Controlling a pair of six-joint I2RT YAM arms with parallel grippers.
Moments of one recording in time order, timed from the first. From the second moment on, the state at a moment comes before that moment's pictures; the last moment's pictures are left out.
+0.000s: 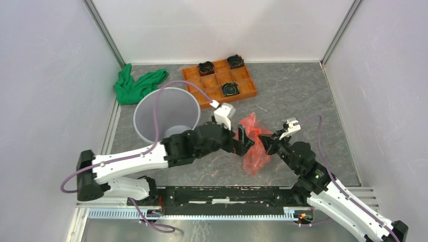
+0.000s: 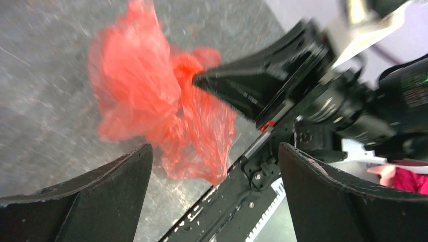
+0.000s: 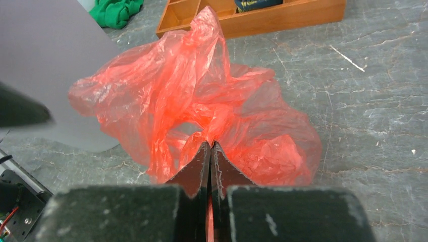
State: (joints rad) left arm -1.23 1.19 1.05 -0.19 -0.28 -0.63; right arm 0.74 0.40 0.30 -0.08 0.20 0.41
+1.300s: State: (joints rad) left arm -1.16 1.10 0.90 -0.15 -0.57 -0.67; right arm 0.74 0.33 0.34 -0.37 0.24 0.34
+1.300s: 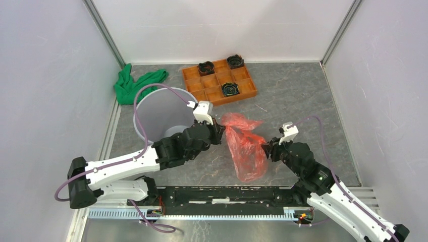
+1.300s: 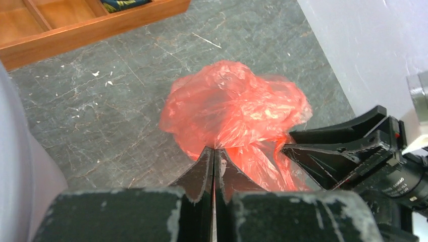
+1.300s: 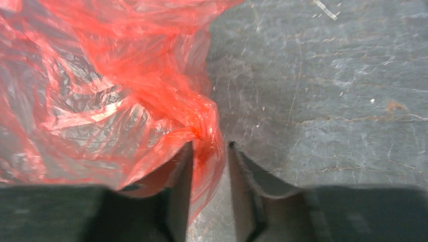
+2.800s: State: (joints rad) left arm -1.15 1.08 1.03 -0.24 -0.19 -0.46; right arm 0.74 0.69 0.74 -0.37 0.26 0.15
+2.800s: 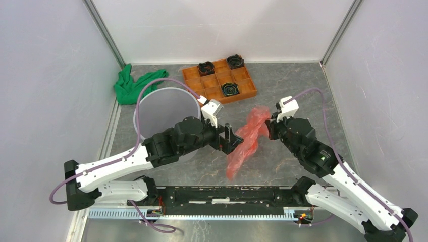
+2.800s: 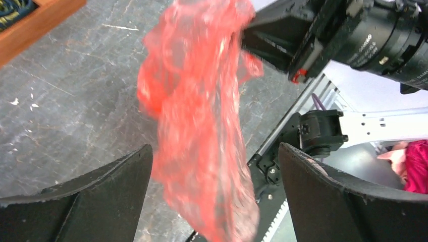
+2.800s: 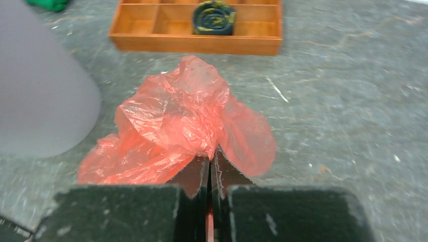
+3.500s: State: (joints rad) left arm -1.31 1.35 0.87 -0.18 -0.40 -0.61; right arm 0.74 0.72 0.79 -0.48 0.45 0.14
